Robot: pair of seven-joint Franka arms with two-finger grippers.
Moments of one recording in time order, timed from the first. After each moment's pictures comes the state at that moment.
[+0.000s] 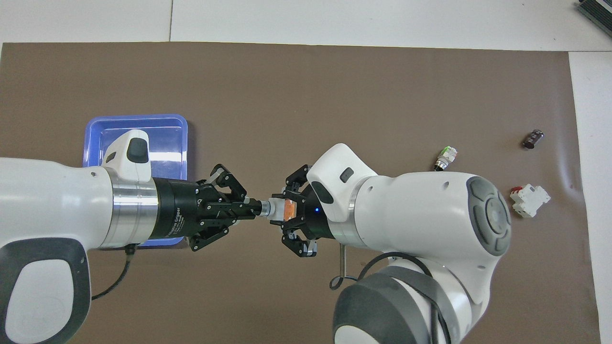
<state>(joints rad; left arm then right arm) -0.28 -0.25 -0.13 -2.02 -0.73 1.97 -1.07 0.36 -0.05 0.24 -1.93 0.64 2.24 -1.21</state>
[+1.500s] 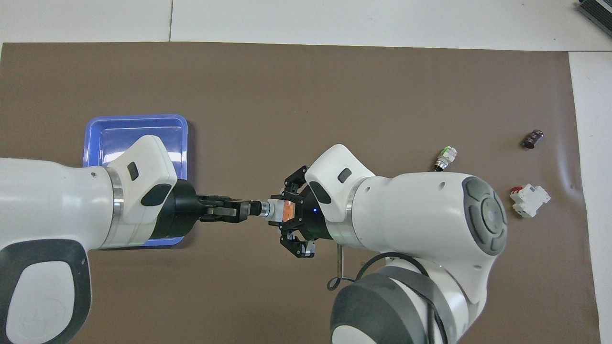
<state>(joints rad) -0.29 -0.25 -0.13 -2.02 -0.71 1.97 0.05 0.36 -0.04 0.24 -1.94 0.64 2.24 -1.20</state>
